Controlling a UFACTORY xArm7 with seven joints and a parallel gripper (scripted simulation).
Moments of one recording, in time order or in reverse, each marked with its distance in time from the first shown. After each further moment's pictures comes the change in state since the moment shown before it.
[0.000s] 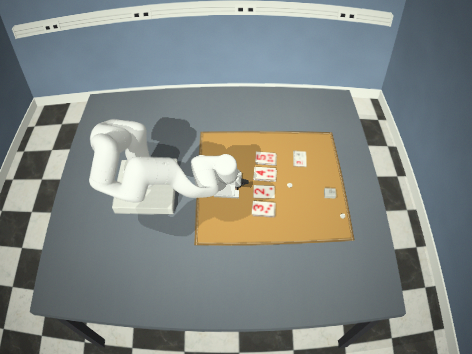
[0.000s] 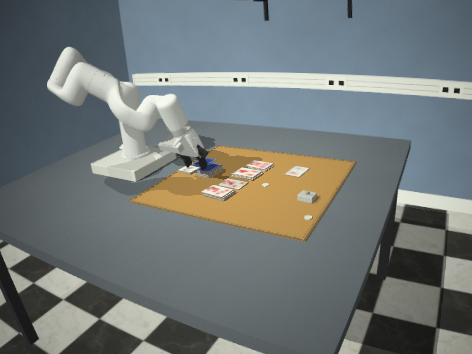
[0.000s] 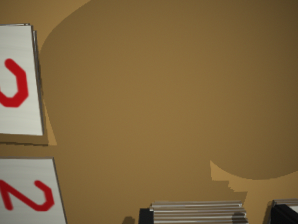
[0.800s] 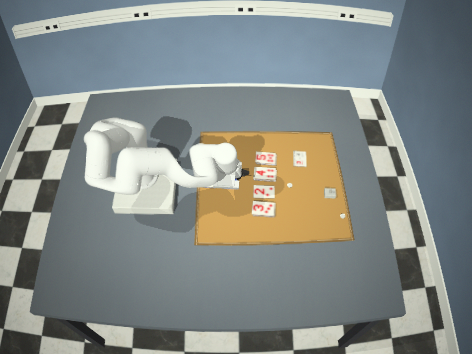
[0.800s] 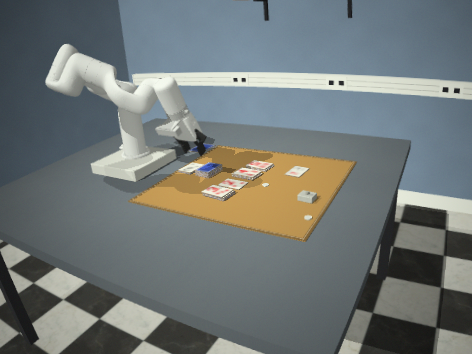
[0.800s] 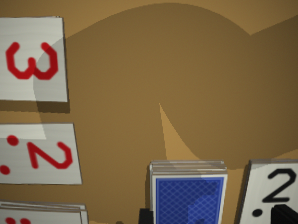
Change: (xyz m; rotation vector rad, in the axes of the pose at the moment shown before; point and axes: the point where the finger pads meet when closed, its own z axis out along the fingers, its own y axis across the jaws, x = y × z) arm -0.021 0.000 -0.053 -0.001 0.000 0.000
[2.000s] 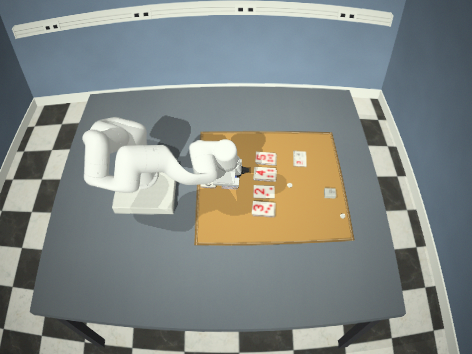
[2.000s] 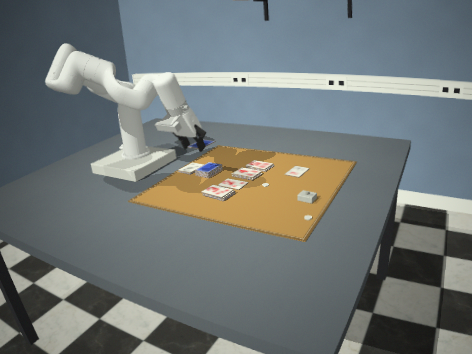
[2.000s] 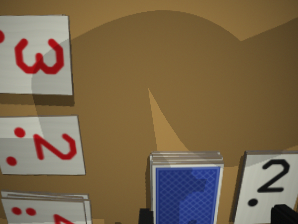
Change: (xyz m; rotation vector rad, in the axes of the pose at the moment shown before) arm -0.006 0.000 -0.014 0.001 0.000 0.000
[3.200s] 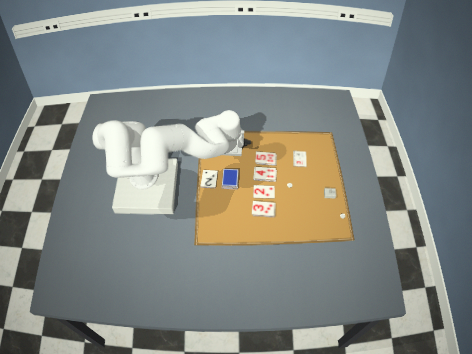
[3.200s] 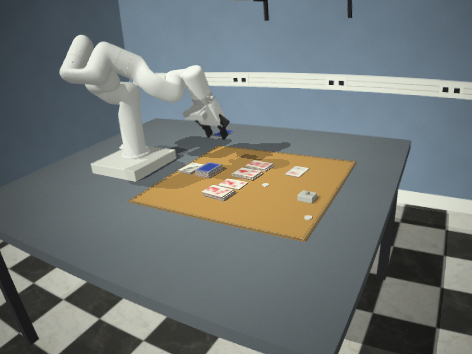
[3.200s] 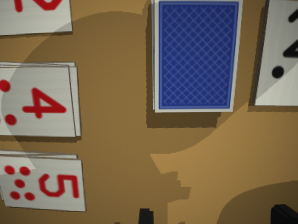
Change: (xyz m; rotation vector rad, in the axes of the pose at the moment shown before) arm -0.129 -0.002 0.051 -0.001 0.000 -0.002
